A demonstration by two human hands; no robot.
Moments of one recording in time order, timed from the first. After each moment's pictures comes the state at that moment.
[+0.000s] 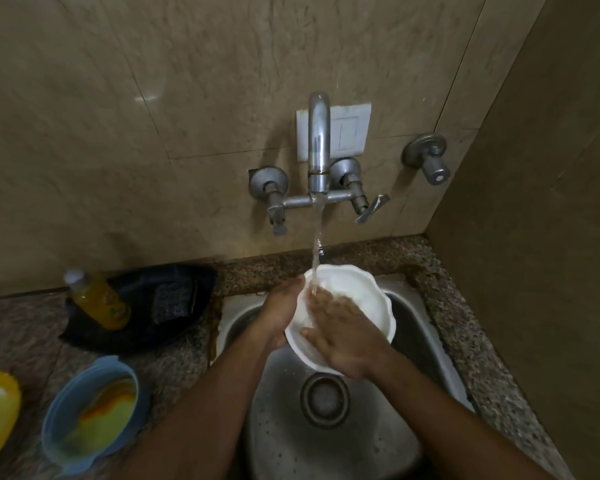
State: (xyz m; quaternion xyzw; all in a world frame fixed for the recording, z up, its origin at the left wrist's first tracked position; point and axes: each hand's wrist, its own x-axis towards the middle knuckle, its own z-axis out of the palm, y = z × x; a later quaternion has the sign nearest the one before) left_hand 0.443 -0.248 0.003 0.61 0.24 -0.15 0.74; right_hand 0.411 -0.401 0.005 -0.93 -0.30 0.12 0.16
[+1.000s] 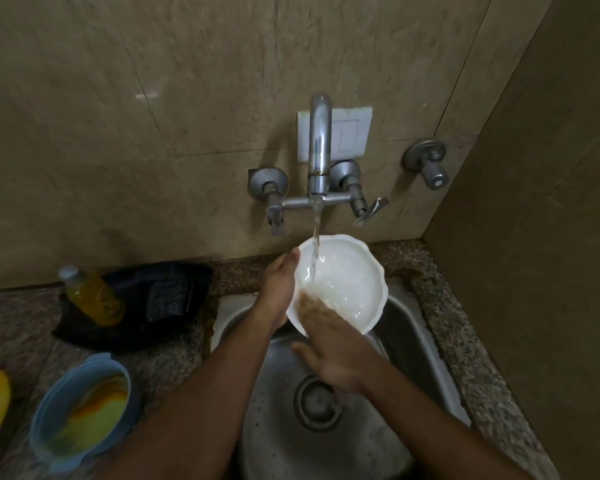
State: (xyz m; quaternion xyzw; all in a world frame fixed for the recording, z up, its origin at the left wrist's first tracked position) left_hand 0.463 -0.257 0.028 0.62 0.22 -0.03 0.75; right_hand 0.399 -0.402 0.009 -0.92 -0.31 0.13 0.21
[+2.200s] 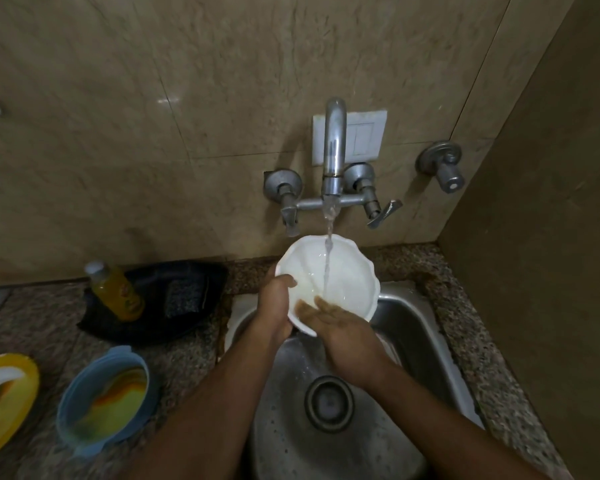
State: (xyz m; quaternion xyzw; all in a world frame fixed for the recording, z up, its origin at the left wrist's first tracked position) left_hand 0.435 -0.245 0.031 0.48 0.28 -0.02 0.83; right_hand 0.405 -0.394 -0.003 -0.90 -0.37 -0.01 0.21
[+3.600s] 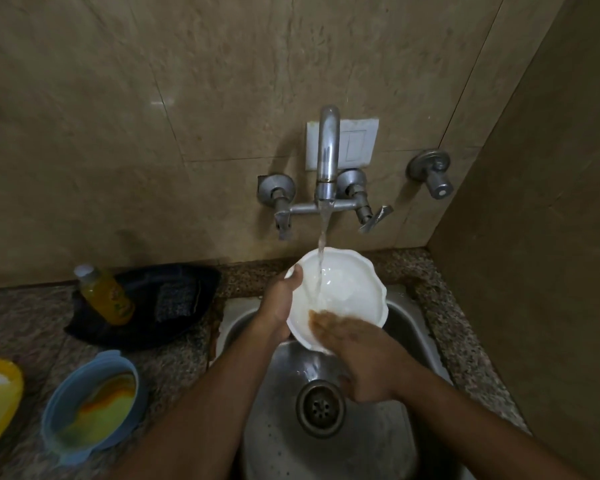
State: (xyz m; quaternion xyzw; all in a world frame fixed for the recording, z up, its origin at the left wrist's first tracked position) left_hand 0.445 -0.256 0.024 0.55 0.26 -0.09 0.79; right_hand 0.406 -0.445 0.013 -0.89 -0.42 0.06 0.13
